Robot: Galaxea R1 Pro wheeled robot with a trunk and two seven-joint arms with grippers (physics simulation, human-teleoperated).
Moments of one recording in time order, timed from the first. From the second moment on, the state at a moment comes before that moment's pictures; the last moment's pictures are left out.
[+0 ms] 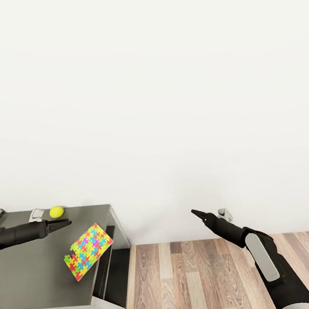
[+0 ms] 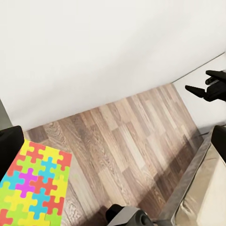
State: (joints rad) left arm -0.79 0.53 0.29 -0.69 -0.11 0.52 -1.56; right arm -0.41 -0.02 -0.13 -1.19 -0.75 0.69 0.33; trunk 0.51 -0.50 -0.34
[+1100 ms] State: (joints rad) left arm -0.79 0.53 0.29 -0.69 -0.11 0.52 -1.56; right arm -0.41 -0.02 -0.13 -1.19 -0.75 0.69 0.33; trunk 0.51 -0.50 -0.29
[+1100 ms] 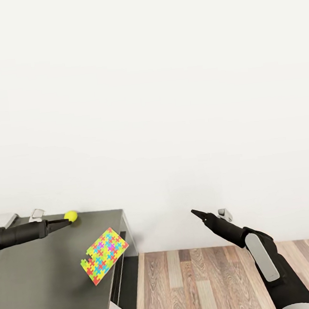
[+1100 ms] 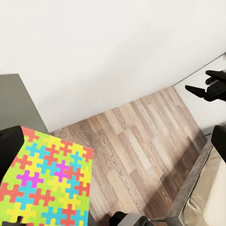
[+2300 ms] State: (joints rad) left arm -0.79 0.53 0.29 -0.69 -0.10 0.51 -1.56; right arm -0.41 -0.02 -0.13 -1.19 -0.74 0.66 0.33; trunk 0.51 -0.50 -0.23
